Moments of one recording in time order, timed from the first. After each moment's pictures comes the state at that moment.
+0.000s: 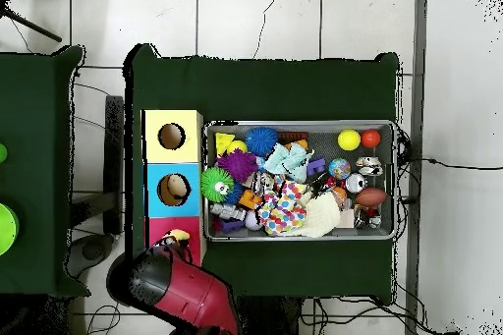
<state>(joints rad) 0.33 -0.73 -0.28 2.15 0.60 0.40 2.35</state>
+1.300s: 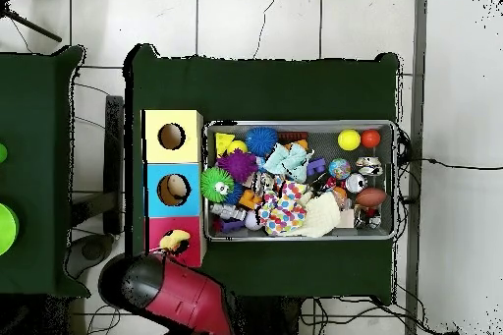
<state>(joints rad) 0.40 -0.71 -0.36 2.11 0.57 0.58 2.35</state>
